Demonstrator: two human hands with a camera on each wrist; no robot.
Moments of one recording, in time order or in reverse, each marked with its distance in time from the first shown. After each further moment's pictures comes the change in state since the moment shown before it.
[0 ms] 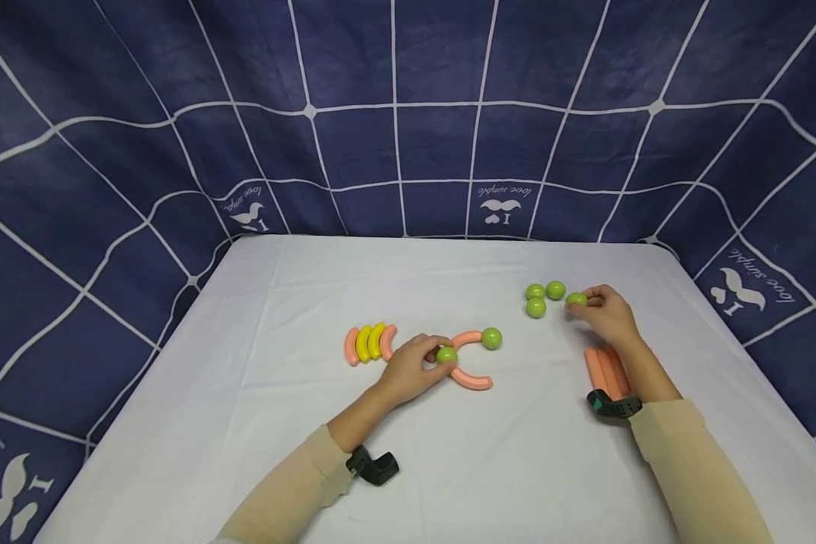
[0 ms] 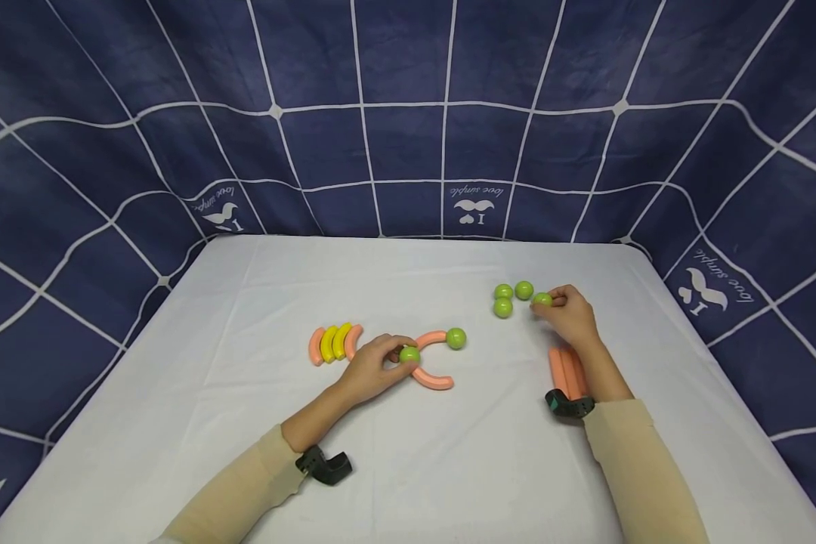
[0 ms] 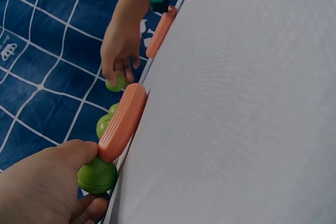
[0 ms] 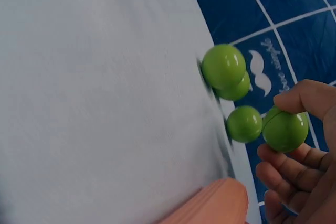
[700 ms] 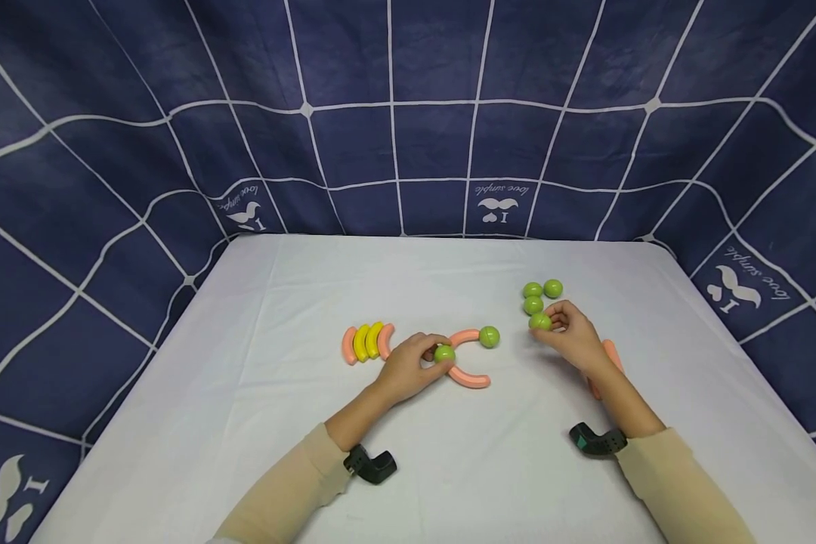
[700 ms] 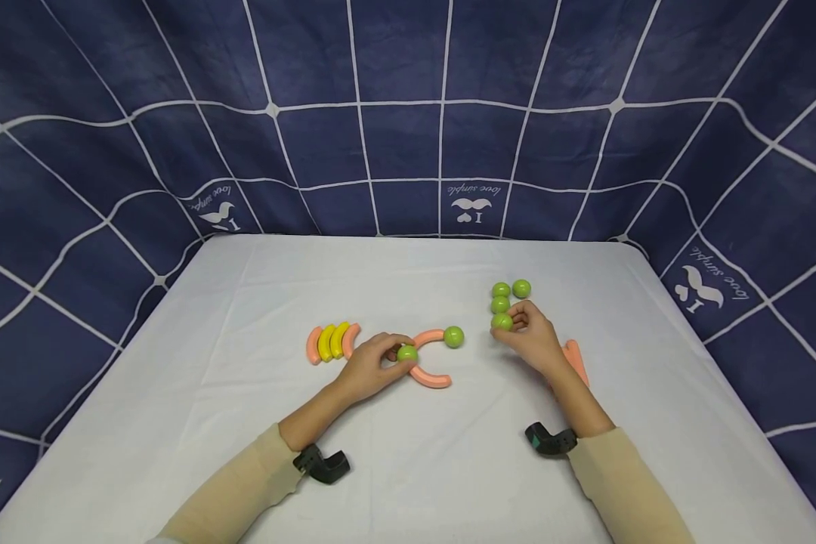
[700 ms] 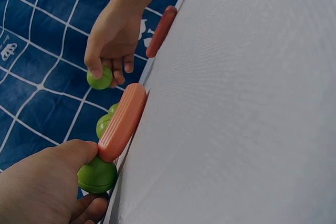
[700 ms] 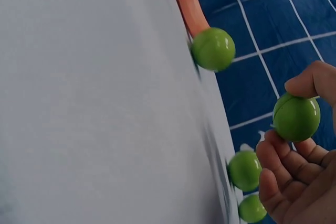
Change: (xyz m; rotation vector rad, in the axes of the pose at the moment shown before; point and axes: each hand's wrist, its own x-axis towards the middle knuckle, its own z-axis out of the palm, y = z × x) left_hand 0.001 0.000 0.000 -0.002 0.003 0.008; right_hand -0.048 -0.031 0.035 0.157 -0.098 -0.168
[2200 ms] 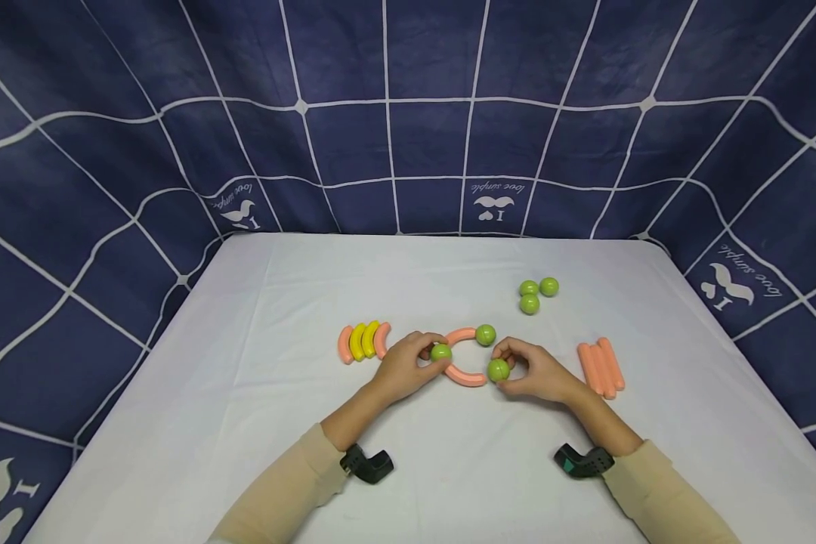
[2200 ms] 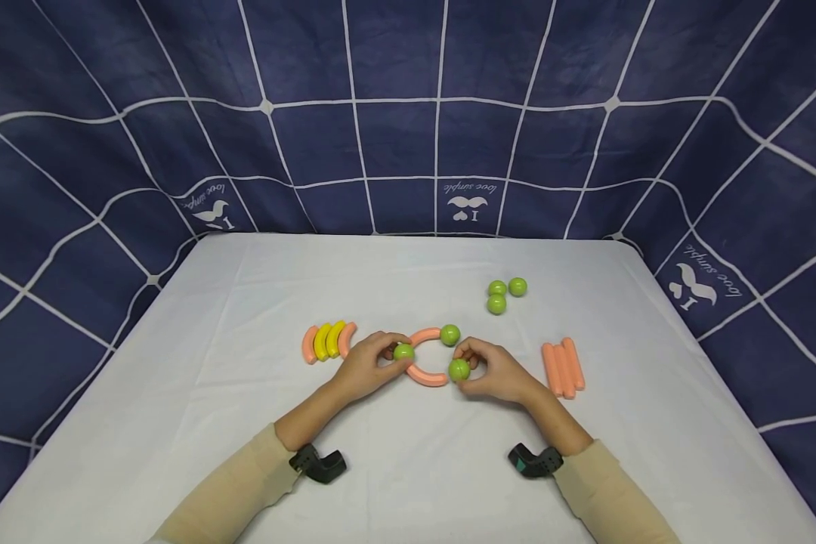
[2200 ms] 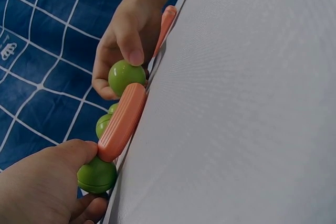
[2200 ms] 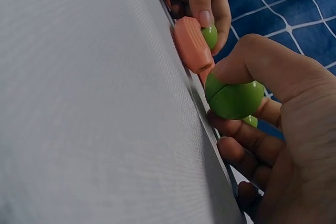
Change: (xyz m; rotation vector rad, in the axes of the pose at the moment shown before) left_hand 0.001 -0.002 0.000 0.001 -0.001 0.004; right_hand -0.024 0.011 0.047 0.041 -0.352 -0.321
